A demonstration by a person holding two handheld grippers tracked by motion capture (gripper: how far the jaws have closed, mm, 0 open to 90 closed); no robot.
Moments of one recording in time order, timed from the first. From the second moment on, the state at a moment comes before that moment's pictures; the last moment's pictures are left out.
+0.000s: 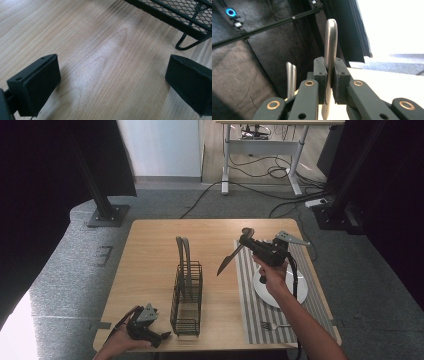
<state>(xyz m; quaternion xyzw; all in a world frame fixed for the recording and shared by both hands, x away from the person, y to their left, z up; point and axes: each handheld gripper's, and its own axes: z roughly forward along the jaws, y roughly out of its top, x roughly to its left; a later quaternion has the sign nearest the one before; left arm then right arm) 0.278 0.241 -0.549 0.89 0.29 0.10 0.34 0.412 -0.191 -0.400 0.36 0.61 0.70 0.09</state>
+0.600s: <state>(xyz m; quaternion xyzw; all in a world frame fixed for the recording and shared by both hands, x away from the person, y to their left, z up) 0.277 0.241 -0.549 0.89 0.29 0.10 0.34 0.425 -0.188 -0.423 0.39 0.64 0.66 0.11</state>
